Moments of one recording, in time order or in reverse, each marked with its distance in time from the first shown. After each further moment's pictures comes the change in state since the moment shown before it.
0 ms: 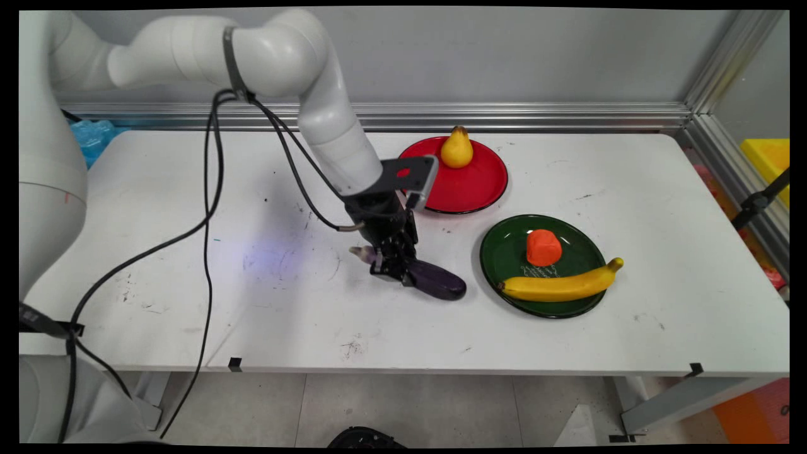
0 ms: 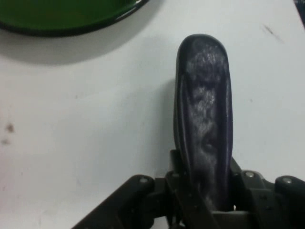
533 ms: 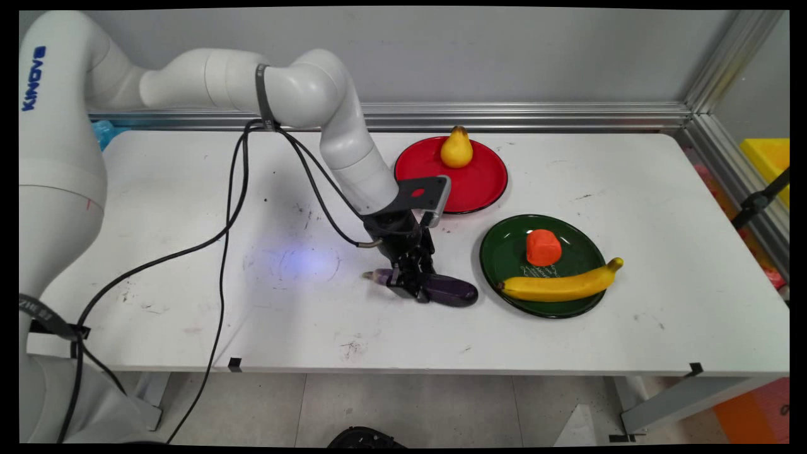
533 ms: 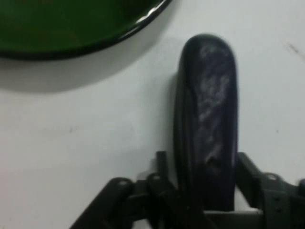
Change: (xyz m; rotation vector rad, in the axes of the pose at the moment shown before) arm -0.002 -0.014 0.045 -0.023 0.056 0.010
